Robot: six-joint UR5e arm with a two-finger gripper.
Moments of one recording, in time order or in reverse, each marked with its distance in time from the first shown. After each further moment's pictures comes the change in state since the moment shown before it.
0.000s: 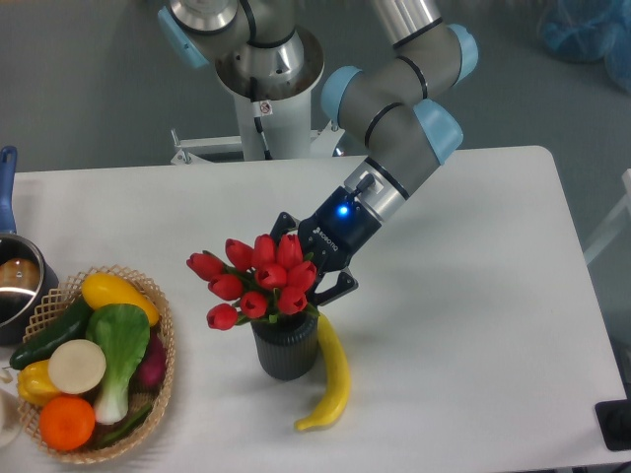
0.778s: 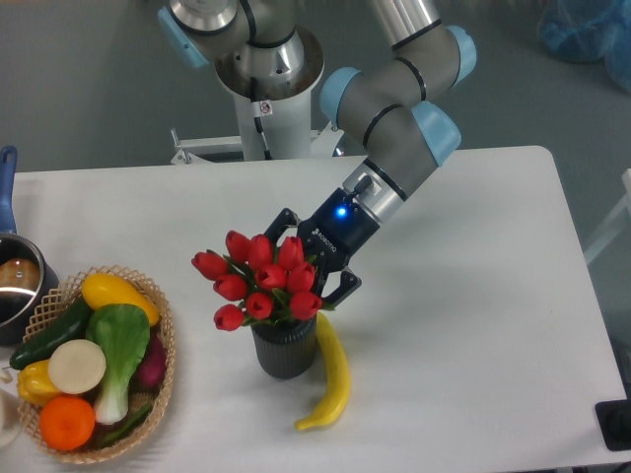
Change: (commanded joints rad) arm -0.012 -0.011 -0.005 0.000 0.015 0.012
